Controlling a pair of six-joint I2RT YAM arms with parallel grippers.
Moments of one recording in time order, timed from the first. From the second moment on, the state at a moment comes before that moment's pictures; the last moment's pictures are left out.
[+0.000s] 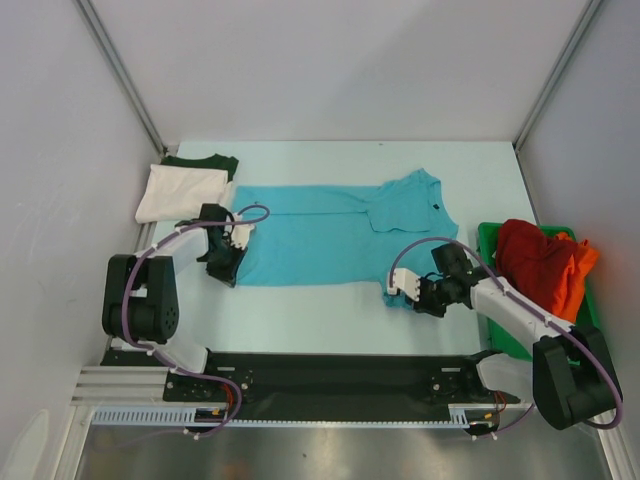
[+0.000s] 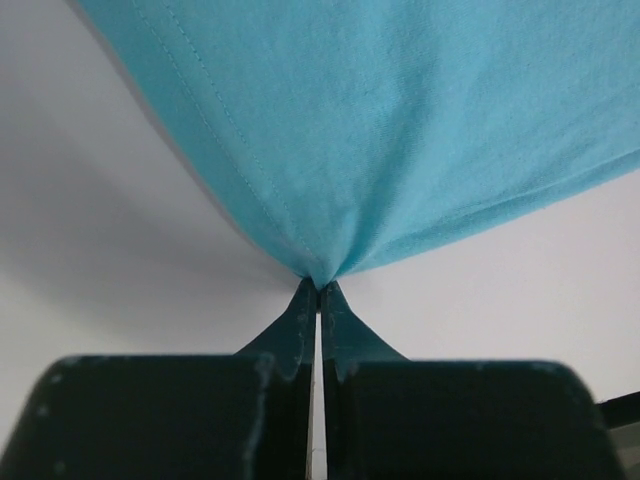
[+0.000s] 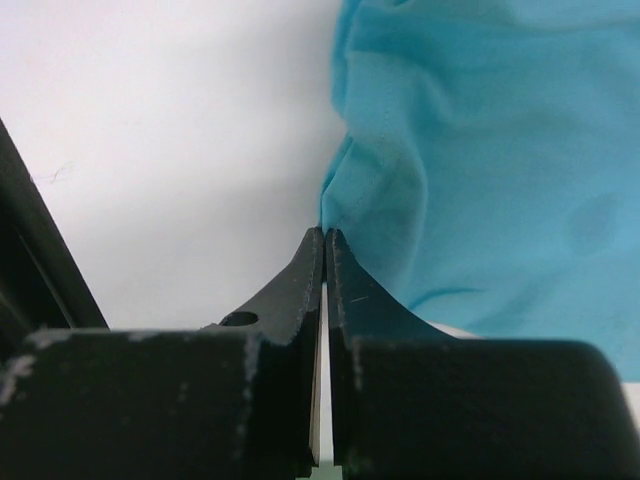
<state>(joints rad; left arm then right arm) -0.06 1.61 0.91 -0.68 0.15 0.33 0.33 1.17 0.55 -0.60 -0.45 -1.05</state>
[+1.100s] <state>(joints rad) -0.06 1.63 1.17 -0.64 0.09 0.48 0.05 1.30 1.10 -0.41 -0.52 -0.66</state>
